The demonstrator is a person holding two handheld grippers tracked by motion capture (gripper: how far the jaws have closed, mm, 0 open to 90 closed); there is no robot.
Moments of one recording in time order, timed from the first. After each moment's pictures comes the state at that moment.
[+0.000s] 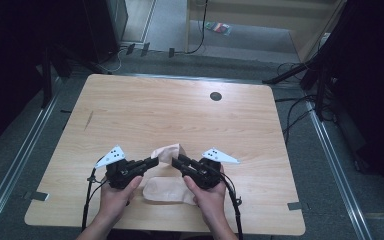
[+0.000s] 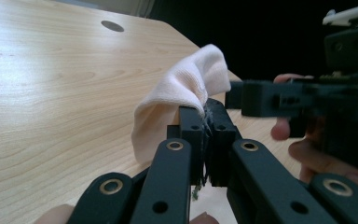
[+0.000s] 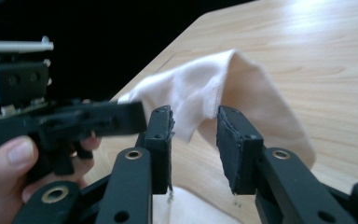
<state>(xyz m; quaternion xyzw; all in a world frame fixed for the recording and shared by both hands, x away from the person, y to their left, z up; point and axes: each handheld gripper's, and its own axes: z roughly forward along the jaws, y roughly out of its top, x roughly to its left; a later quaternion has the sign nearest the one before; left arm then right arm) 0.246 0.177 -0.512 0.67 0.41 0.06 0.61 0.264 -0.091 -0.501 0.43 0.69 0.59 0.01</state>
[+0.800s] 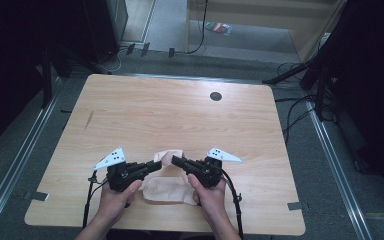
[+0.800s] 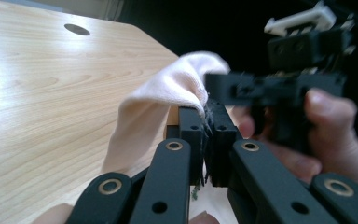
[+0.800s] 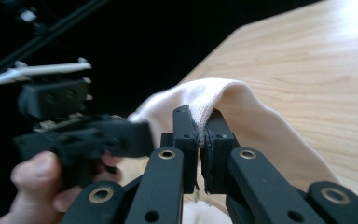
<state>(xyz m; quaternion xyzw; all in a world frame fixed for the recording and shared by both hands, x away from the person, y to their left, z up) 0.242 0.175 -0.513 0.69 0.37 0.04 0.63 0.274 -0.098 -0.512 0.38 0.65 0.65 -0.05</state>
